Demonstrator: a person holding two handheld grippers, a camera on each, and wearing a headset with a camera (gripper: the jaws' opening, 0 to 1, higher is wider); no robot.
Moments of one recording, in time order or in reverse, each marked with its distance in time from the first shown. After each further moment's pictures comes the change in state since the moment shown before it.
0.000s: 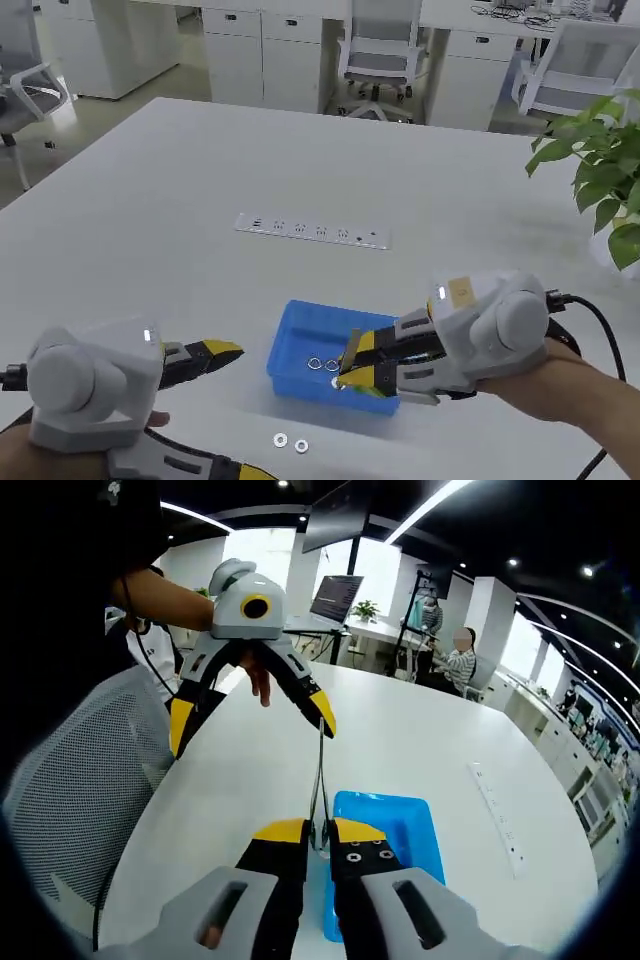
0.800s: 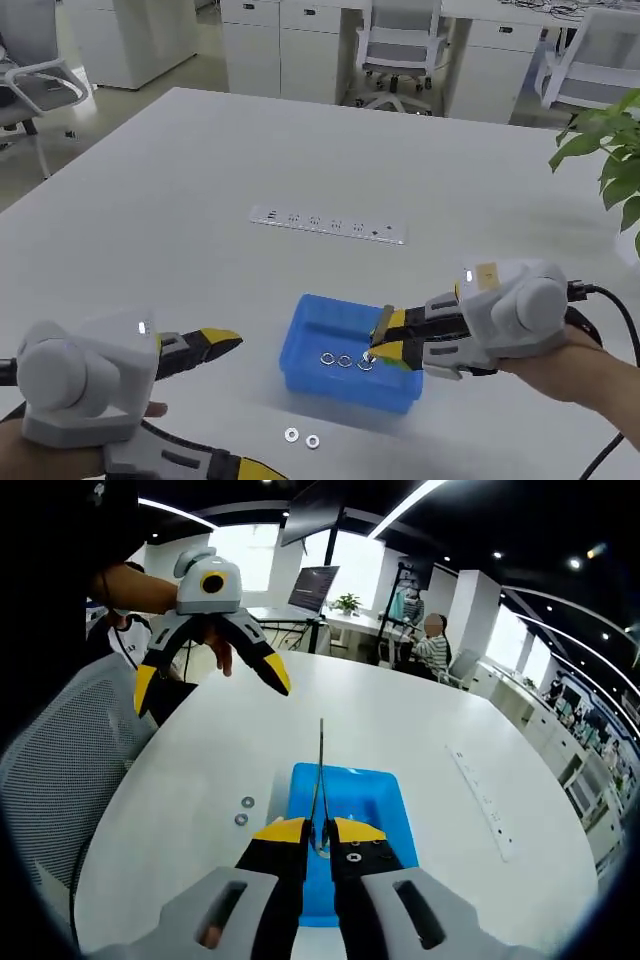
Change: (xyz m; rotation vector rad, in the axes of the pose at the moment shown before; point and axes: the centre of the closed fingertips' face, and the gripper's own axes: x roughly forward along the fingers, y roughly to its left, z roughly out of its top) left arm -0.007 0.005 0.000 -0.002 -0.002 0.036; right arm 0.005 -0.037 -0.037 0.034 0.027 -0.056
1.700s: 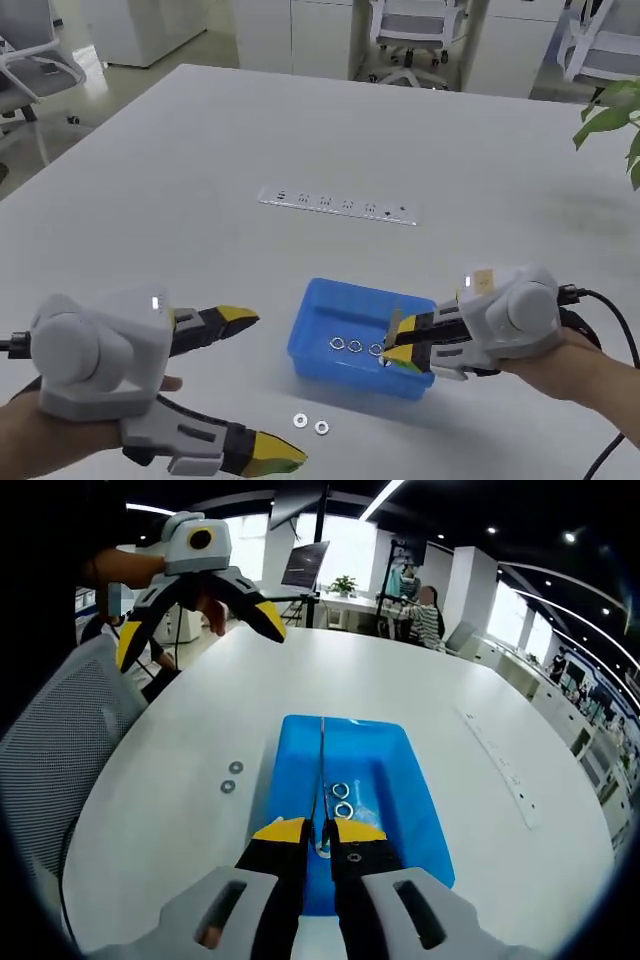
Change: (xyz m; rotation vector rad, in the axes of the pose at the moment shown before) left arm 0.011 0.007 0.008 0.008 -0.002 -0.009; right arm 0.022 -0.002 -0.044 0.060 0.057 0.028
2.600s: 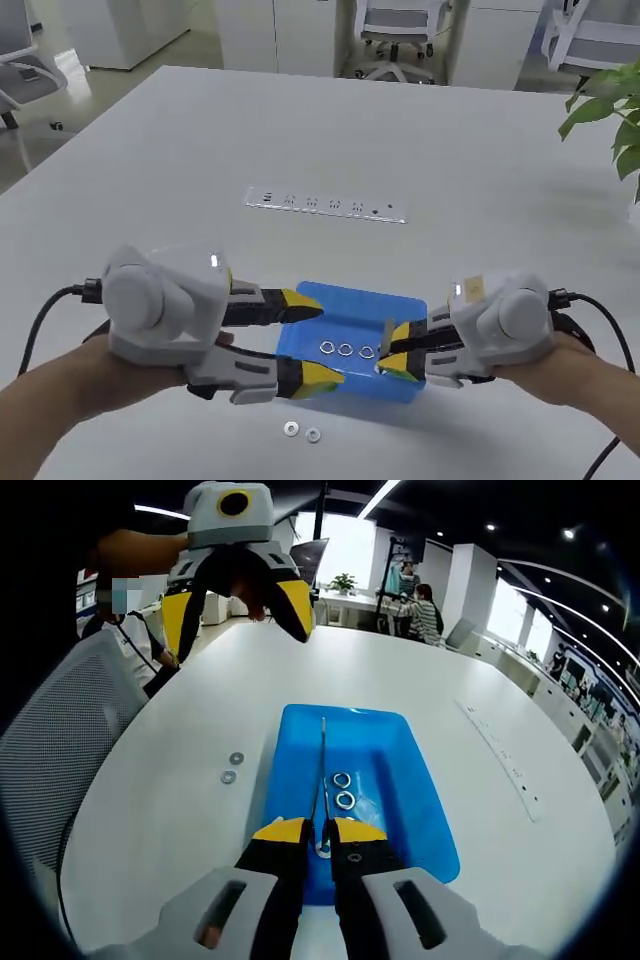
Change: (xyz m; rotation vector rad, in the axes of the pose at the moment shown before) left arm 0.059 0.011 0.049 0.140 -0.029 -0.116; right arm -0.001 0.001 -0.009 0.007 0.004 0.003
